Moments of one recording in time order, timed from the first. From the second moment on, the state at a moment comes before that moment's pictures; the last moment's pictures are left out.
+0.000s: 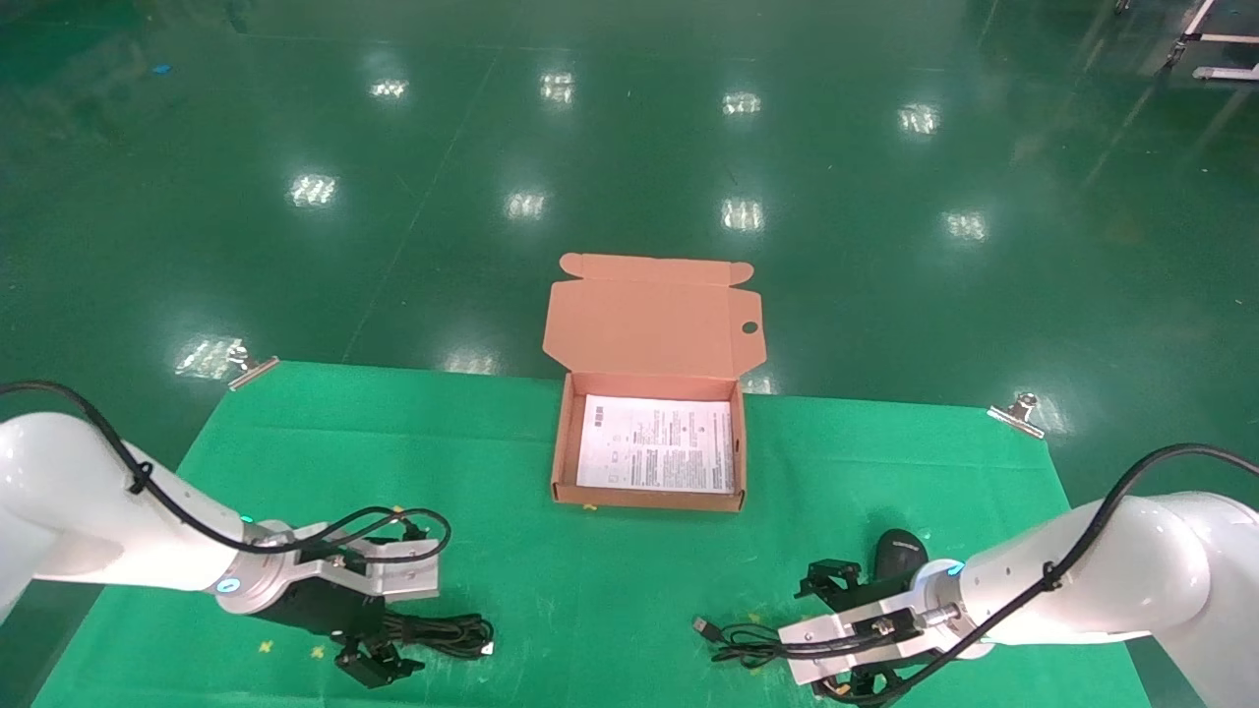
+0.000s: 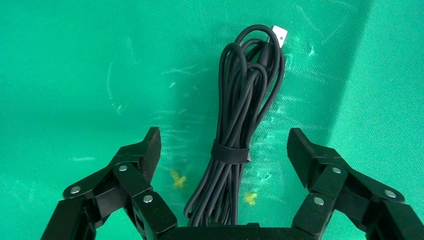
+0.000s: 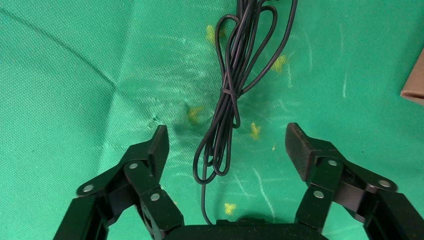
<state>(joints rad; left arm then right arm) -1.50 1.18 0.80 -0.34 1.88 1.14 0.13 1.36 -1.08 -0.91 0.84 -2.02 -1.09 -0.15</state>
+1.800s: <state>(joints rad) -1.56 1.02 0.72 -0.82 1.87 1.05 0.01 1.56 -0.93 -0.72 1.07 -1.98 -0.98 0.10</state>
